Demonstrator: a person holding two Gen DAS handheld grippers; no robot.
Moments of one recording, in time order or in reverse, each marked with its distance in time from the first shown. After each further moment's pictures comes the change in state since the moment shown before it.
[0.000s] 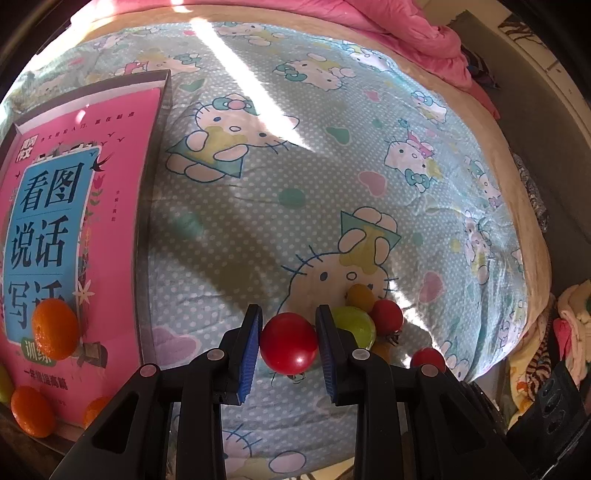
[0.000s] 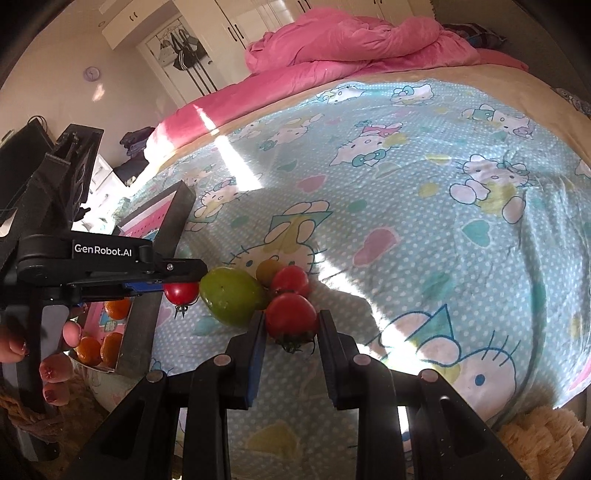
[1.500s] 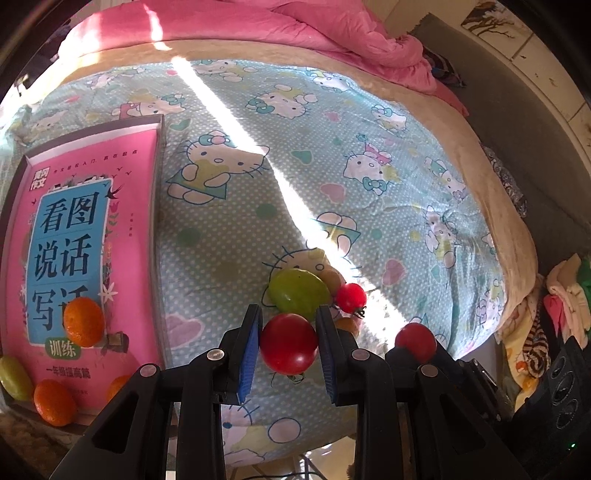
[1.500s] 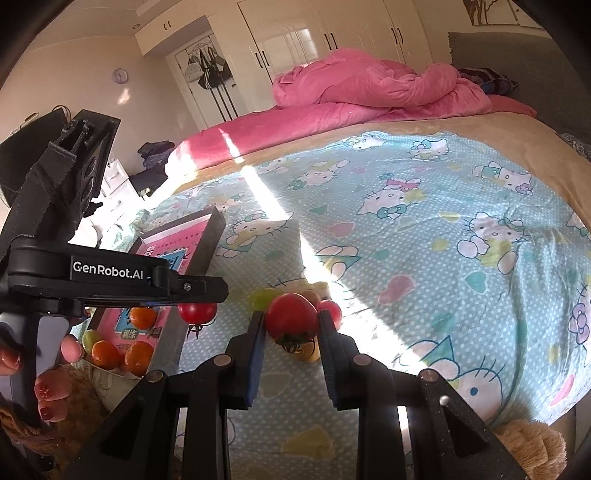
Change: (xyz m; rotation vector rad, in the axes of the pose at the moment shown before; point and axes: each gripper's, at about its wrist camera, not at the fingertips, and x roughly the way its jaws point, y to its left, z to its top) left arm -0.050 -0.011 -0.021 0.101 -0.094 -0.036; right arm -0.036 0.044 0.000 -0.112 -0.143 0.007
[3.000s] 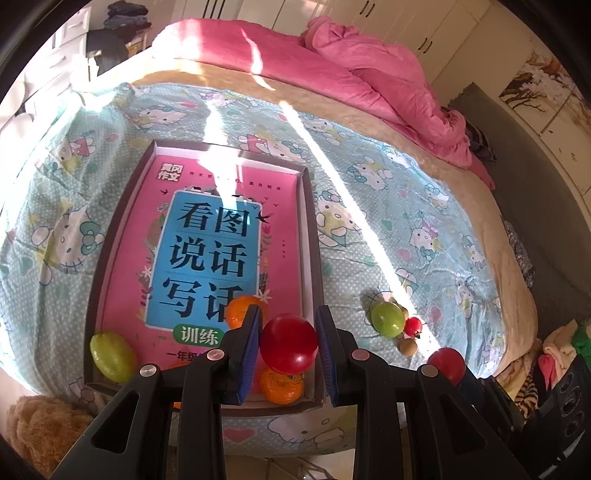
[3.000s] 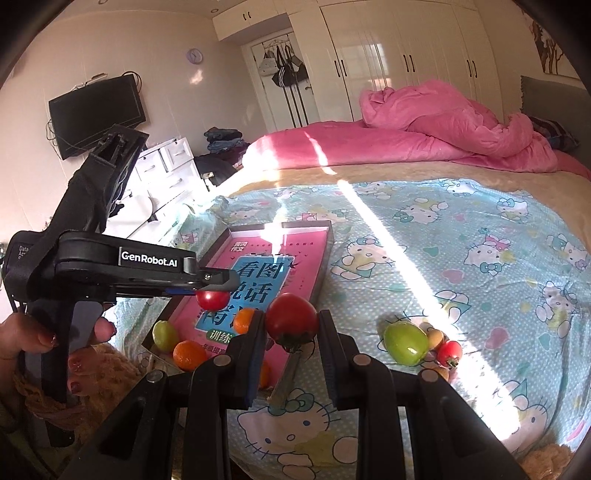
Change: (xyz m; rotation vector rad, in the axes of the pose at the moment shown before) left arm -0.096 0.121 -0.029 -0.202 -0.189 0.048; right arm -0.005 0.118 0.011 -0.208 -0.030 0.155
